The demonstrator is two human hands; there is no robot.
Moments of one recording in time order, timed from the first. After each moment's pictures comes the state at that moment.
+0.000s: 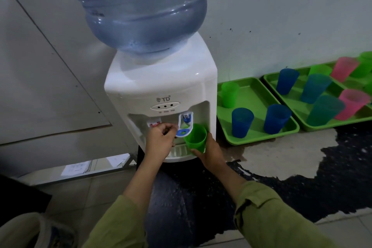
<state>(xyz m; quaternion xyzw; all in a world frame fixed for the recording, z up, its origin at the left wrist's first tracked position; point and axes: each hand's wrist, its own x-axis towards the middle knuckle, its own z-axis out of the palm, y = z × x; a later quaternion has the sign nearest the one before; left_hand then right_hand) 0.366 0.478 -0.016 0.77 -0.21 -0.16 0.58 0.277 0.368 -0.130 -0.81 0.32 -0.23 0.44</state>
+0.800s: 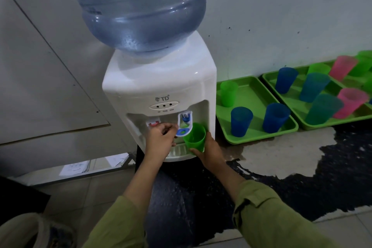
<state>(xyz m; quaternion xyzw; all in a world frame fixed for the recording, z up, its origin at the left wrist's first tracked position) 0.361 0.477 -0.014 0.76 -0.20 -0.18 0.60 0.277 0.367 -0.129 -0.82 0.31 -0.22 0.42</state>
